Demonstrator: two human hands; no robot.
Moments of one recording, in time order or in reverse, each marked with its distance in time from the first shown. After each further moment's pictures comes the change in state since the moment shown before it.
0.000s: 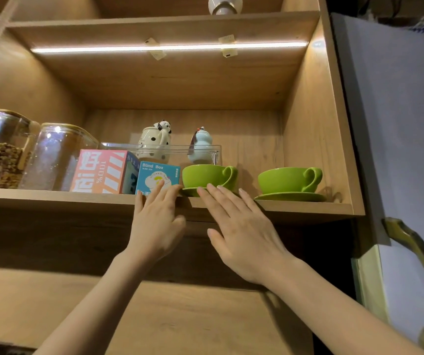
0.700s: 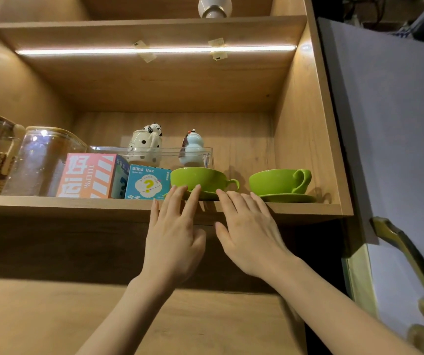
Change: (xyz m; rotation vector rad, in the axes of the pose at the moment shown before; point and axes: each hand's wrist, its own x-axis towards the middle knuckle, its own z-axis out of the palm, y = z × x) left_hand -0.021 0.034 0.017 -0.045 0.109 0.134; right_hand -0.002 0.019 0.005 0.030 -0.038 0.201
